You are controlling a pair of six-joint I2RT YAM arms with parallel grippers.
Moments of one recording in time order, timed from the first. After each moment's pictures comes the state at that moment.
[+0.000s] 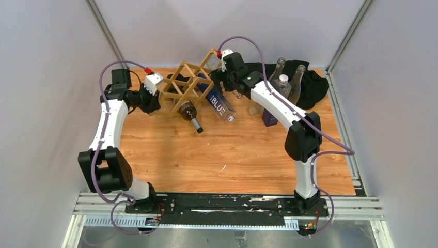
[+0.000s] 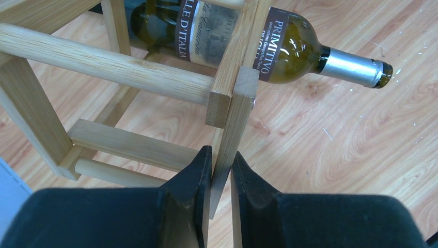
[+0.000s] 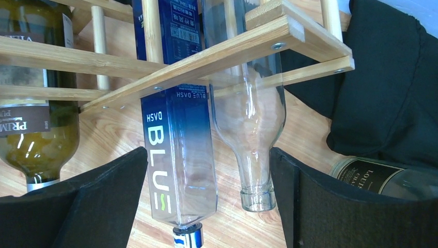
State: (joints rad) left arm 0.17 1.46 1.32 -0.79 0.62 0.72; right arm 0.63 2.00 1.94 -0.53 0.16 0.04
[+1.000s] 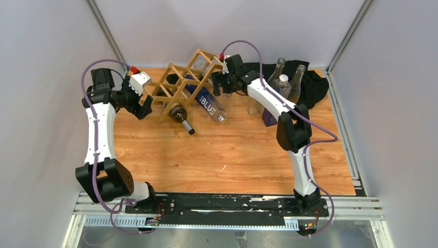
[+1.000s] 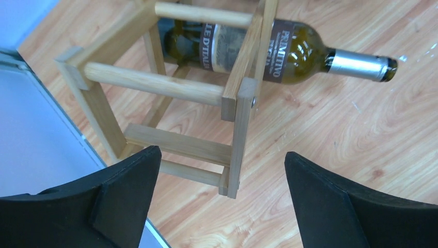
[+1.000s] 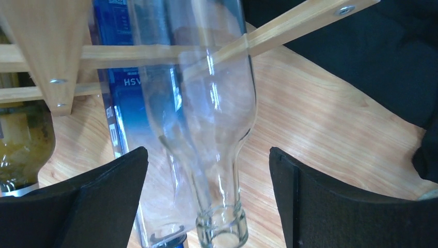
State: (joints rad) left arm 0.30 1.38 1.37 -0.92 0.61 0.89; right arm 0.56 2.18 2.03 -0.54 -0.07 0.17
